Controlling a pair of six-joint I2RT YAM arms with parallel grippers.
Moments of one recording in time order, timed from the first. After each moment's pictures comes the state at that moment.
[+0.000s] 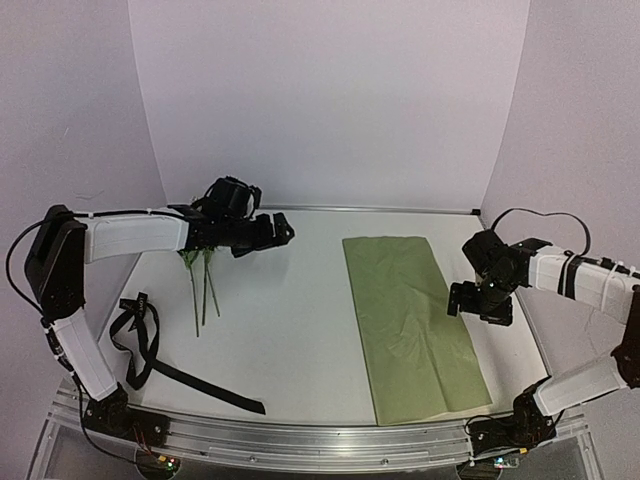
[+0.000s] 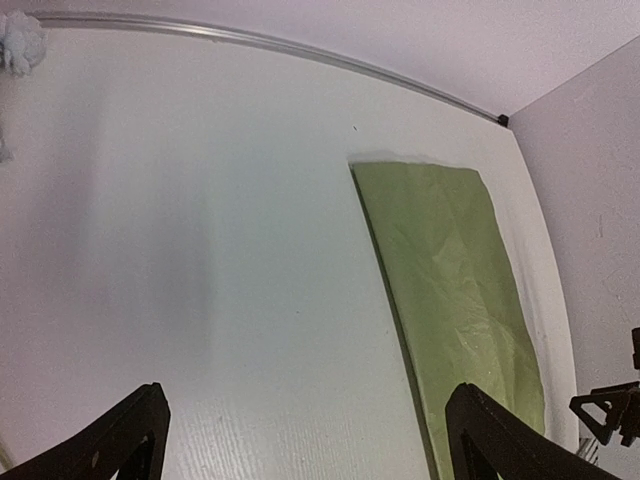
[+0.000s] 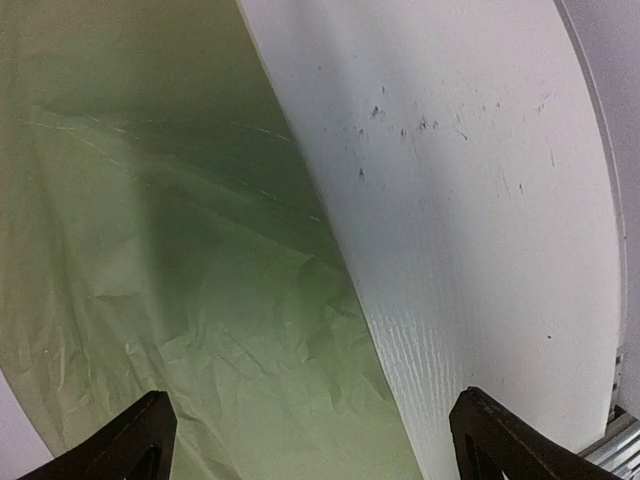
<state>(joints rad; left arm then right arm) -0.64 1.74 1.27 -0.16 0.04 -0.64 0.40 1.31 0.87 -0.86 0.20 0.65</state>
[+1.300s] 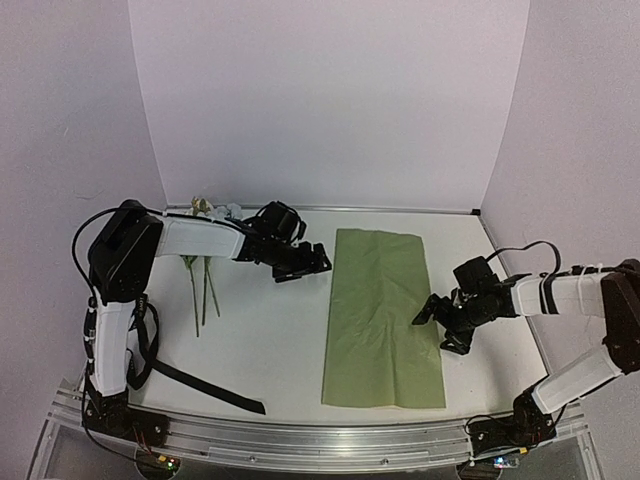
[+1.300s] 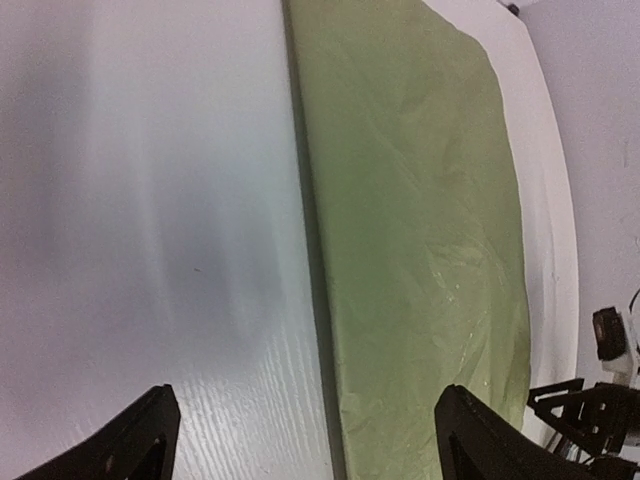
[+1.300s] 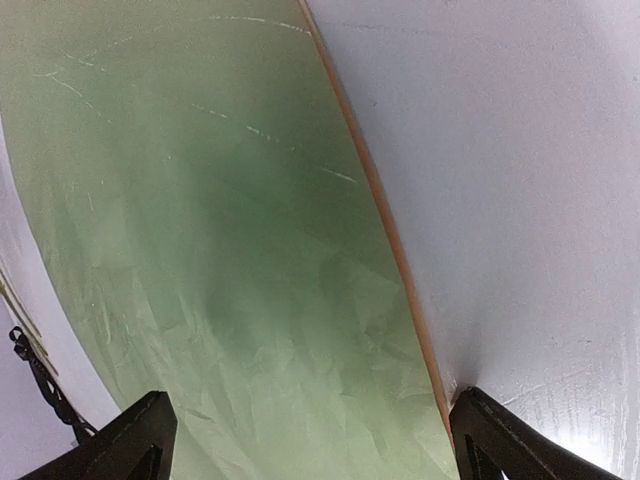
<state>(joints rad) -0.73 2.12 1.52 -0.19 0.22 -0.70 0.41 1.41 0.62 -0.32 -0.24 0.98</state>
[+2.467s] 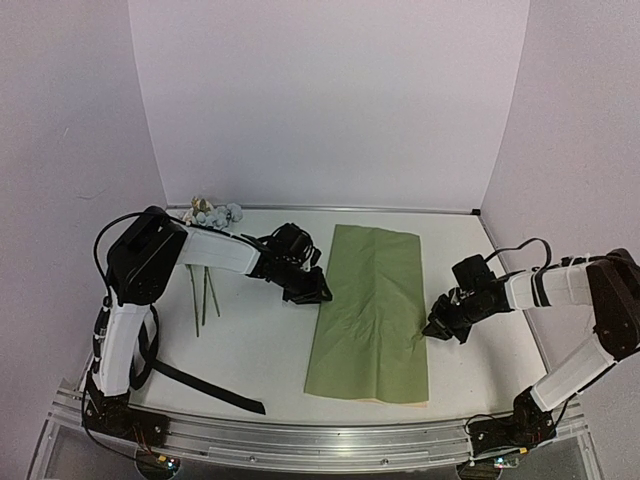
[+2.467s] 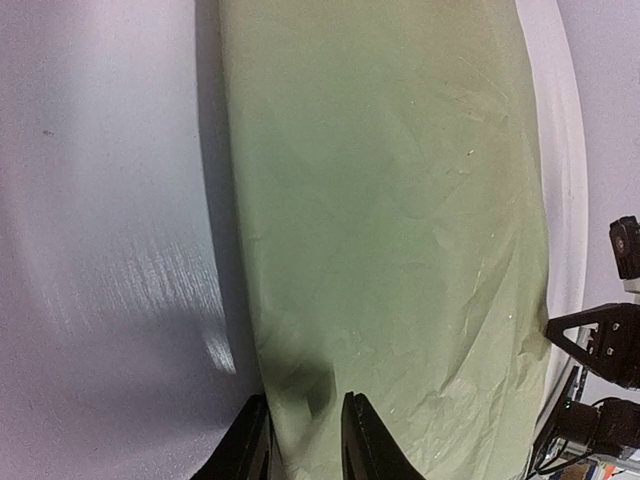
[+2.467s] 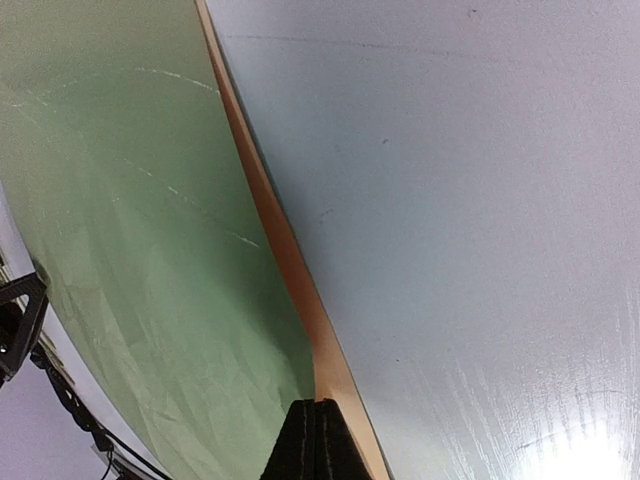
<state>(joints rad) -0.78 2.22 1.52 -0.19 0.36 -0.71 0.37 1.50 0.64 -0.27 -0.30 0.98</state>
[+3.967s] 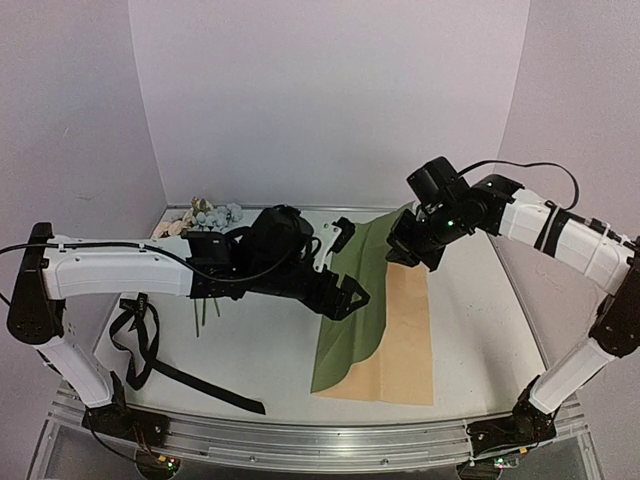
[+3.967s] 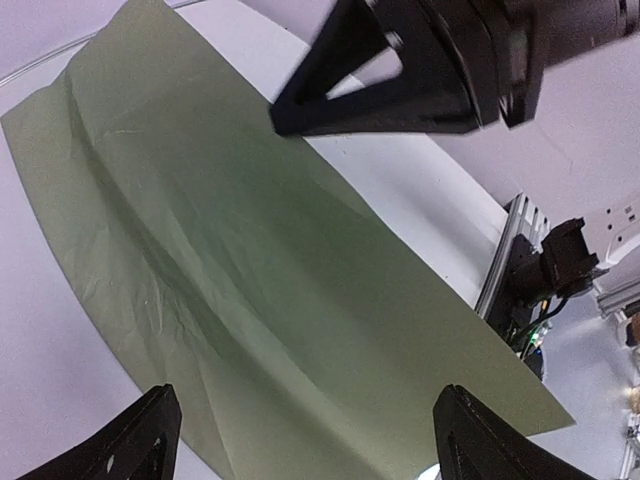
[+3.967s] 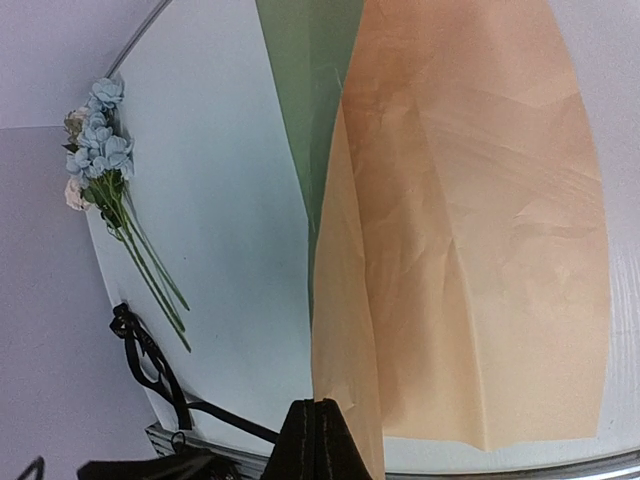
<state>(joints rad) -1.13 1.62 1.31 -0.24 0.06 -0.39 0.71 1.53 1.44 -0.85 -0.04 1.16</state>
